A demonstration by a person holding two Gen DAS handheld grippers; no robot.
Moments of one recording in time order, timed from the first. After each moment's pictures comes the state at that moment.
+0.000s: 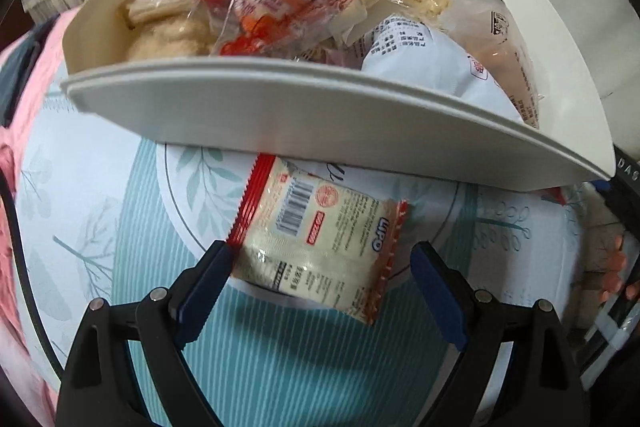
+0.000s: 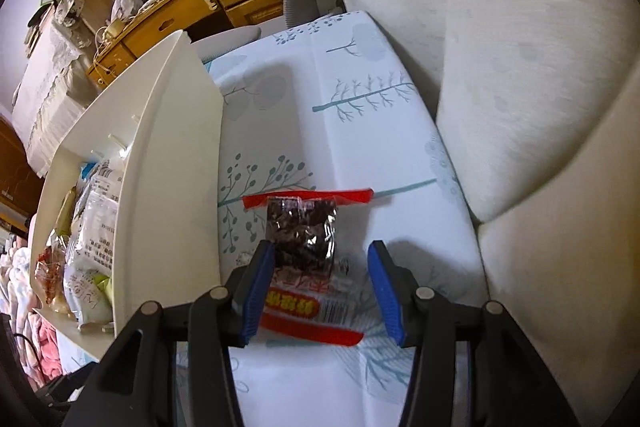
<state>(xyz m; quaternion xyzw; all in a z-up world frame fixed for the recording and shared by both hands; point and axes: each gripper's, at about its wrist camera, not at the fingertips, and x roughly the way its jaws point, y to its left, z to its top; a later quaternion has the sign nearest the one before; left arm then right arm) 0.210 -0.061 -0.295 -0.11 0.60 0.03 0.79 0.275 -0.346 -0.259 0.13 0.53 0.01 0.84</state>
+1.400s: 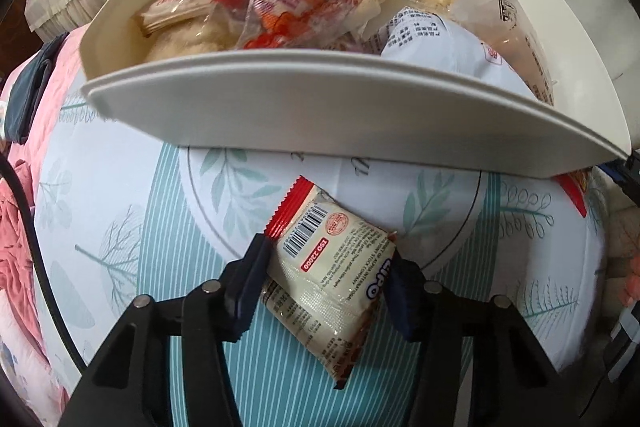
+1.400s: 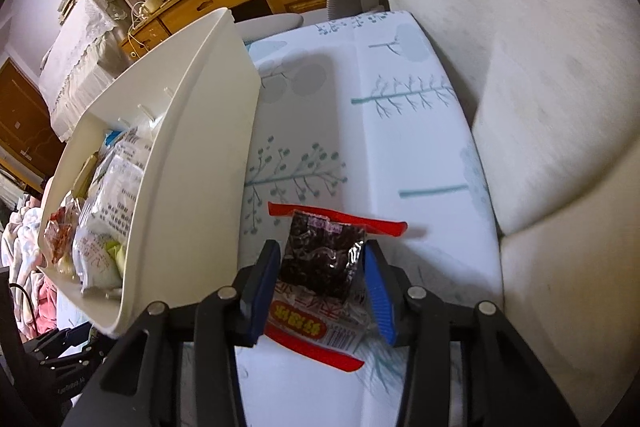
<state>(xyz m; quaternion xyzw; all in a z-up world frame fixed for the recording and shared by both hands) 0.218 -0.054 -0.295 -0.08 0.60 0.05 0.79 0.267 -0.339 -0.259 0.10 0.53 0.07 0.84</state>
